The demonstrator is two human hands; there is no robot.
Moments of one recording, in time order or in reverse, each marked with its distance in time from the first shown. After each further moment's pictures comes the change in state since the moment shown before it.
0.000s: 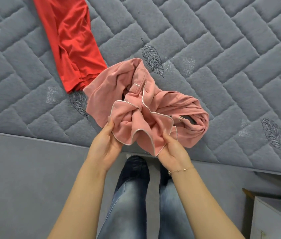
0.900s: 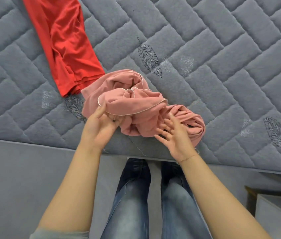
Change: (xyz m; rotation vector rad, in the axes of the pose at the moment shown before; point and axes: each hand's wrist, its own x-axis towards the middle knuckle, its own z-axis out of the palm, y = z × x) left_hand 0.055 0.036 0.014 0.049 -0.070 0.029; right_hand 0.042 -0.037 -0.008 -0.412 0.120 -0.167
